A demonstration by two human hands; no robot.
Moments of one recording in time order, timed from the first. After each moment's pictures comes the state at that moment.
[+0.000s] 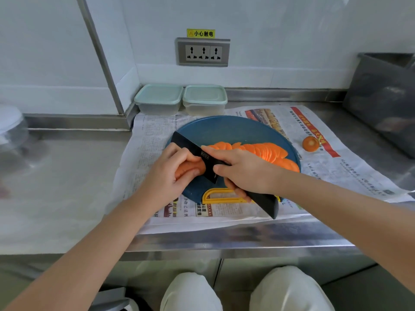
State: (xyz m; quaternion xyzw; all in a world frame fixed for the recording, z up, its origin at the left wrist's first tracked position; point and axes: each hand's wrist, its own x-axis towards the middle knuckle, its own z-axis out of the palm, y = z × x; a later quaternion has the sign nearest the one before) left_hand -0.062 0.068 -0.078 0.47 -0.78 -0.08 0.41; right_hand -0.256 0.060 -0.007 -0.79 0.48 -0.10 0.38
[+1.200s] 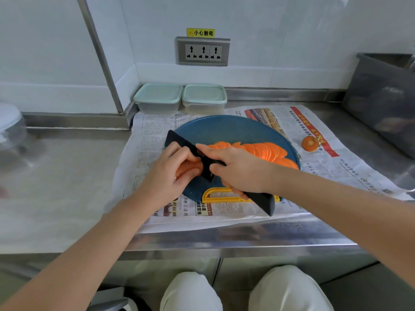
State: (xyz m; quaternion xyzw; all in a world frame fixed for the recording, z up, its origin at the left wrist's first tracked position) left_hand -0.063 0.067 -0.076 0.48 -0.77 -0.10 0.39; right_hand -0.247 0.058 -0.003 -0.83 0.46 -0.09 0.31
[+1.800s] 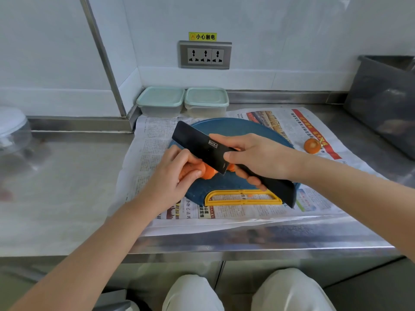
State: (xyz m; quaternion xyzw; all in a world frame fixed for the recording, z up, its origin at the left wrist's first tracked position) left_hand -0.059 0.066 -0.083 0.50 -0.77 -0.11 0.38; right_hand -0.270 0.052 0.024 -0.76 0.47 -0.11 0.43
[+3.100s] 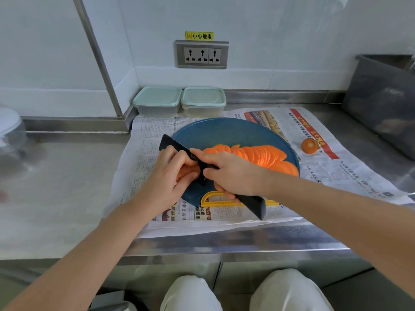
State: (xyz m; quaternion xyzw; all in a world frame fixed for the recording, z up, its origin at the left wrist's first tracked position) left_hand -0.063 0.068 -0.079 0.50 -0.78 -0.07 0.38; right_hand -0.240 0.053 -0.009 -0.81 0.45 -0.10 0.36
